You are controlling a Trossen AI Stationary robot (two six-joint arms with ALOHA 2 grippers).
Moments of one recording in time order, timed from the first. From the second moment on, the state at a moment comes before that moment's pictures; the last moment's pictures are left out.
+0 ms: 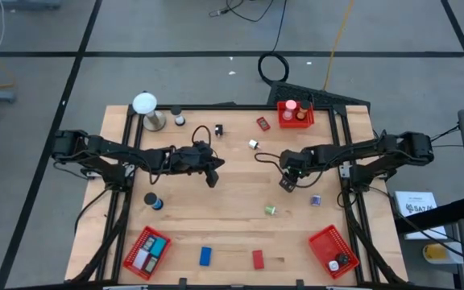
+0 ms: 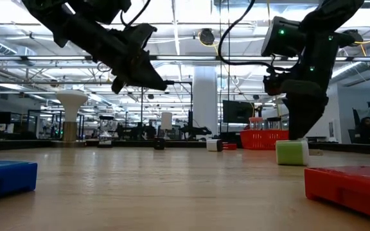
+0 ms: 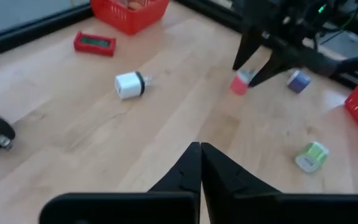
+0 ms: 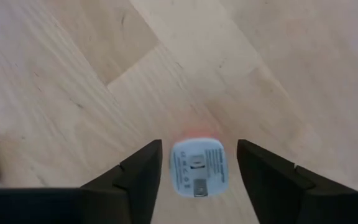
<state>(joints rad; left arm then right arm) 0.02 1.42 0.69 0.25 -0.23 -0.43 -0.10 1.34 0.67 -0.56 0.07 0.54</state>
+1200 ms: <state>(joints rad) 0.03 1.38 0.57 0.36 -0.24 -0.45 0.60 1.19 0.94 -0.98 0.06 1.41</state>
